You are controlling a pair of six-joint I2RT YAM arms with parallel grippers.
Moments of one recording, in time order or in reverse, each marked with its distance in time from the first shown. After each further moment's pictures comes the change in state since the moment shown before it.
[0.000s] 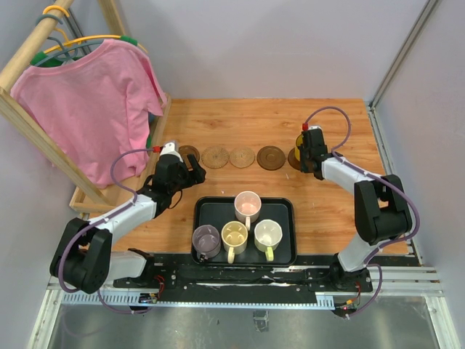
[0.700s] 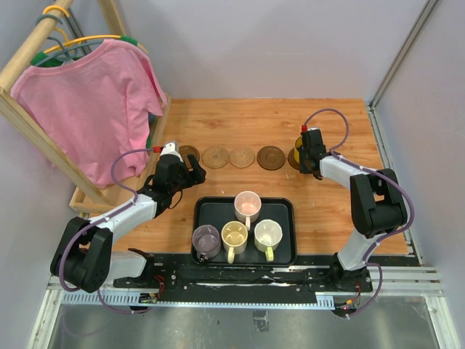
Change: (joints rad) left arm 0.000 0.010 0.000 0.000 0.000 0.000; right arm -0.016 0.068 0.016 0.017 -0.020 0.002
